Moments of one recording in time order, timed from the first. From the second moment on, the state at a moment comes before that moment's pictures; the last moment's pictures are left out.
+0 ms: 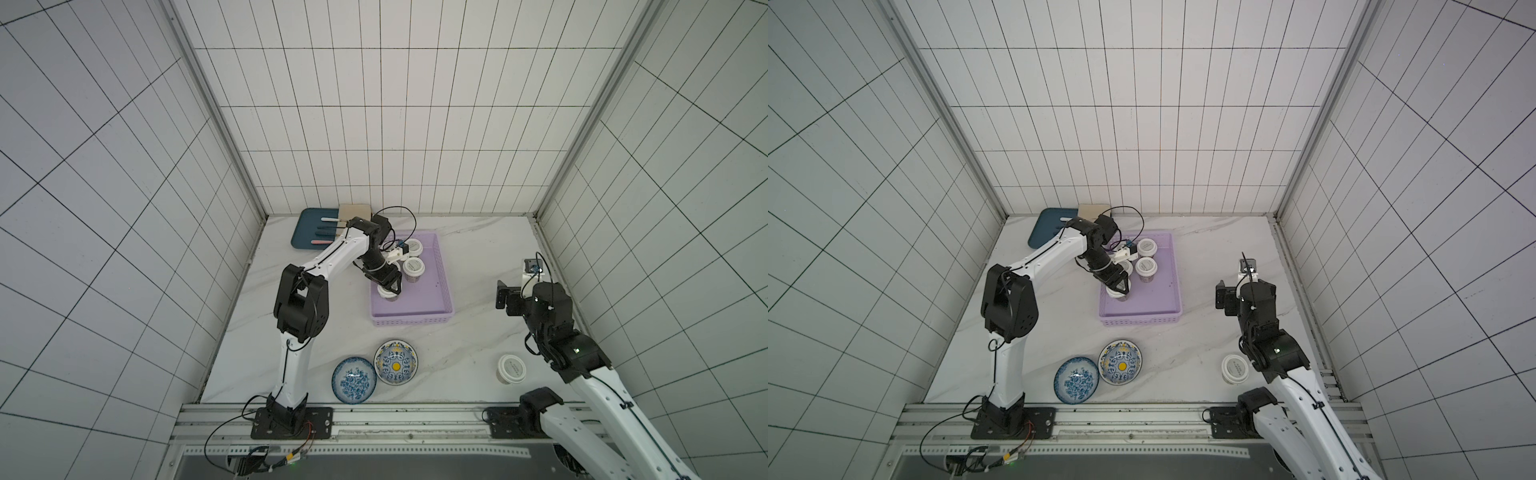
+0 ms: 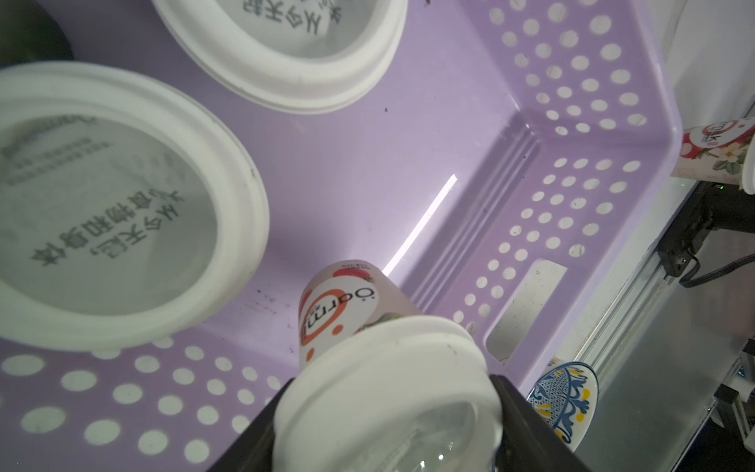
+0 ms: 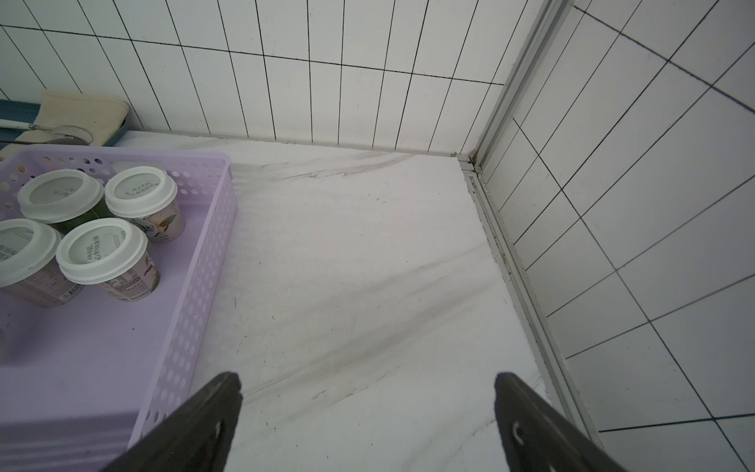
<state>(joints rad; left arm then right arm) -0.48 2.12 1.89 -1.27 0.43 0.29 0.42 0.68 0.66 -0.41 0.38 0.03</state>
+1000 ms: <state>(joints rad) -0.49 2.19 1.88 -1.21 0.39 0.25 0.43 0.68 0.66 -0.41 0.37 0.03</state>
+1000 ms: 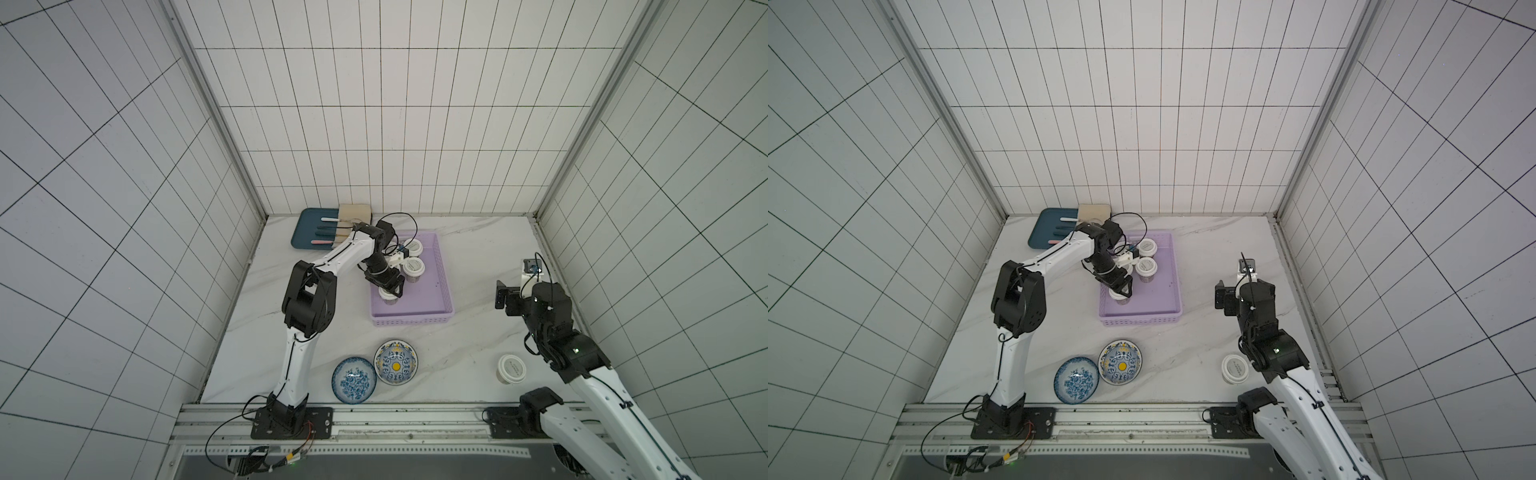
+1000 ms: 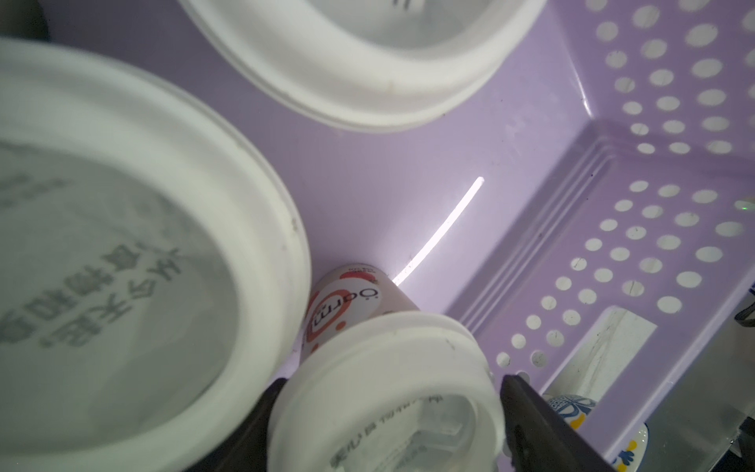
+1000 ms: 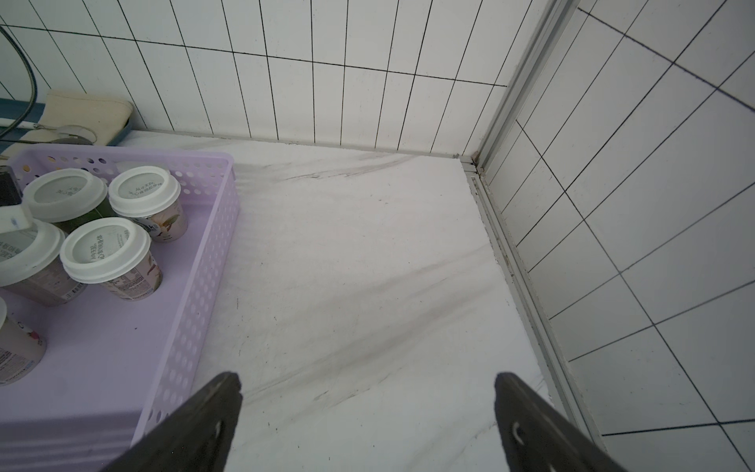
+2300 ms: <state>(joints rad) -0.35 1.41 1.32 -0.83 0.35 -0.03 0.16 0.88 0.89 -1.09 -0.05 0.52</state>
